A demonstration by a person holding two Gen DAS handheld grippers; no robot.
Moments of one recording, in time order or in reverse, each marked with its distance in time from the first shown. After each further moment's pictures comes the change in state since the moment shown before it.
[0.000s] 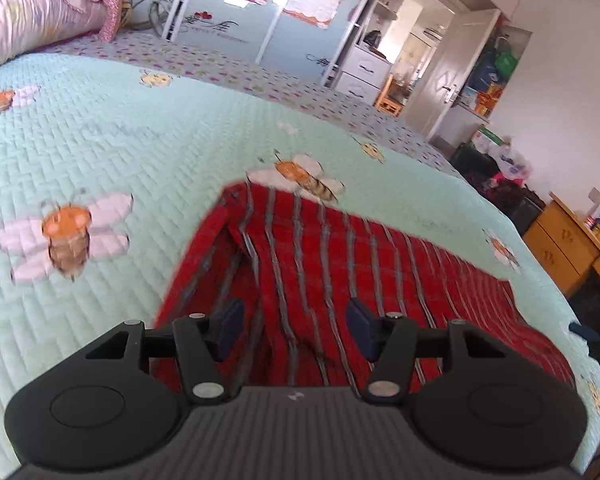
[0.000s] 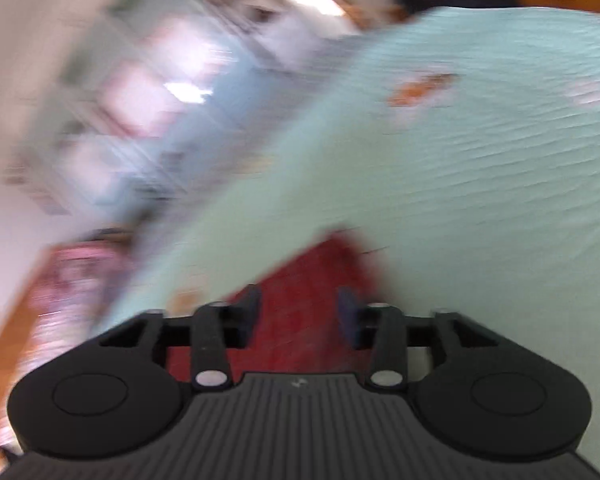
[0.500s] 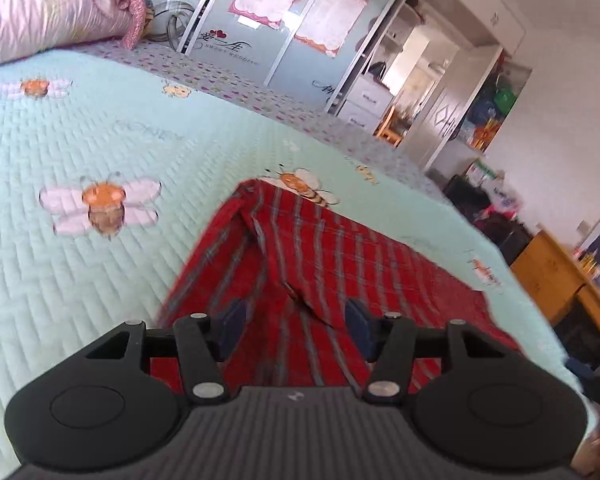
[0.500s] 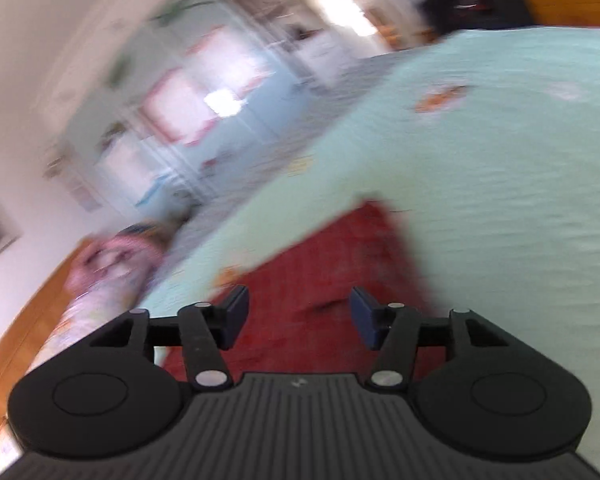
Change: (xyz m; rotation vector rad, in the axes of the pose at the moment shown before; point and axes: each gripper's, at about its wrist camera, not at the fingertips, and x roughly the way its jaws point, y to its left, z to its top) left arm -0.065 -0.002 -0.041 -0.093 -0.113 -0.029; right arm -0.104 0.011 -0.052 -0.061 -0.034 0.057
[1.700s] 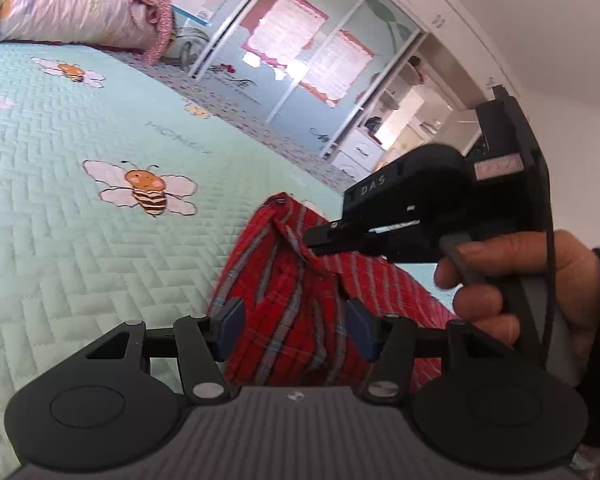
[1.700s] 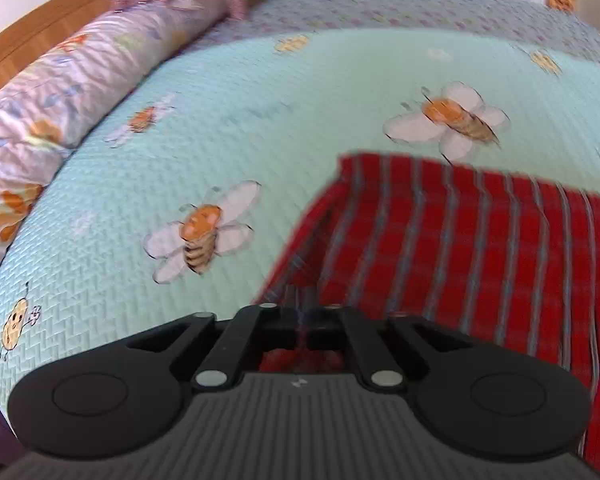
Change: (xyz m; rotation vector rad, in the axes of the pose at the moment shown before) left arm -0.019 0.056 -0.038 -0.088 -0.147 -0.114; right arm 0.303 0.289 -0.141 -0.587 0.558 -0.133
